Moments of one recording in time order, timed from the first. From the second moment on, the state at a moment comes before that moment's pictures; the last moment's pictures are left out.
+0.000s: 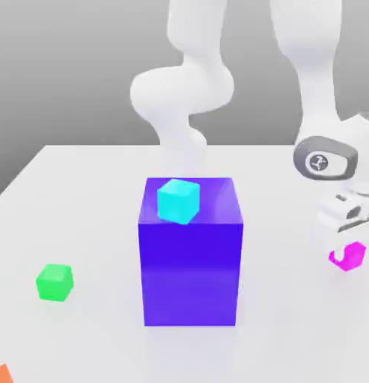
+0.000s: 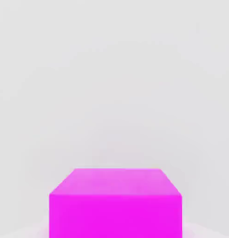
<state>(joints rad) 0.53 0.17 0.40 -2.68 -0.21 2.83 1.41</state>
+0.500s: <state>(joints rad) 0.10 0.09 0.04 -2.61 -0.20 2.75 1.15</state>
